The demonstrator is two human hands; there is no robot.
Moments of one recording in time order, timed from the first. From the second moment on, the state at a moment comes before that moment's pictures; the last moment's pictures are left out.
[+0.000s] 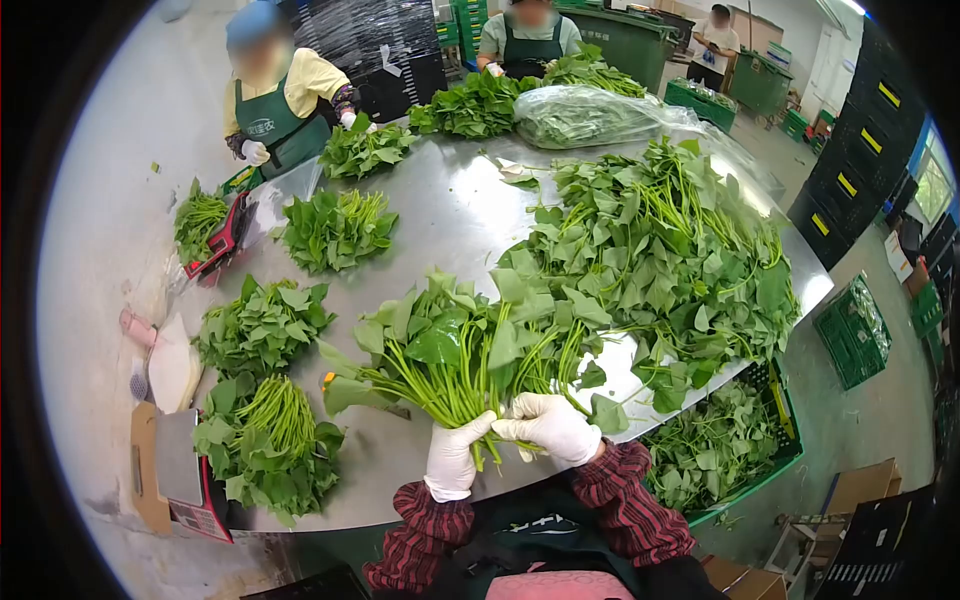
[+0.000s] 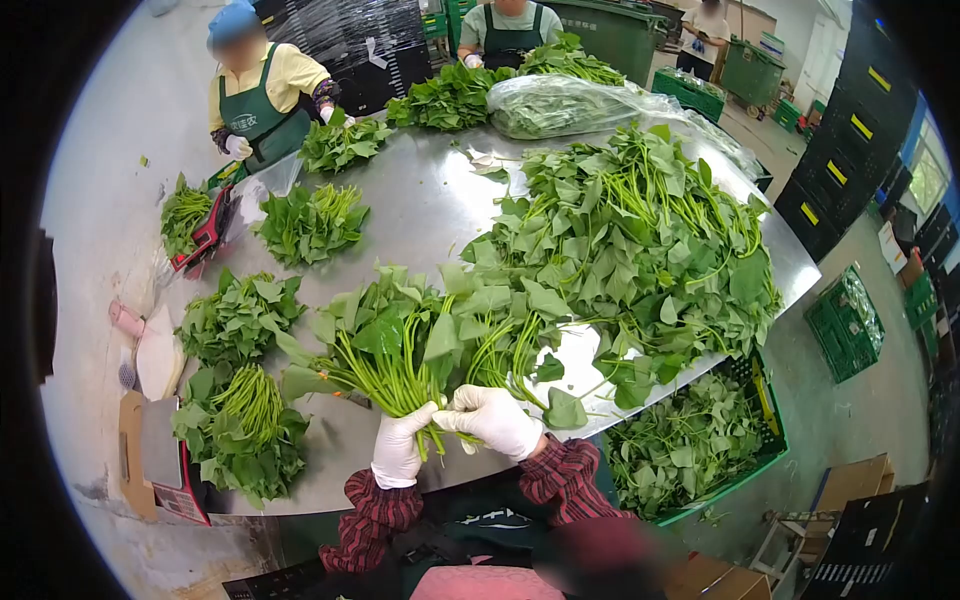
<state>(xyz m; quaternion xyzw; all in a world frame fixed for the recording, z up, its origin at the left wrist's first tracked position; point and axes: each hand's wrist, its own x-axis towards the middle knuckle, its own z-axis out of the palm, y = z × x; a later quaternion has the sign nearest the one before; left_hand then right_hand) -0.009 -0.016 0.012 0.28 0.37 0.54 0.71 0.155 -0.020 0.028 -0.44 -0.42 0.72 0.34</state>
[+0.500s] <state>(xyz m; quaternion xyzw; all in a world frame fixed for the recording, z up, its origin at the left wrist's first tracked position) -0.003 -0.023 0.021 0.40 0.41 0.45 0.68 0.188 -0.016 0.019 -0.38 -0.47 0.74 0.30</state>
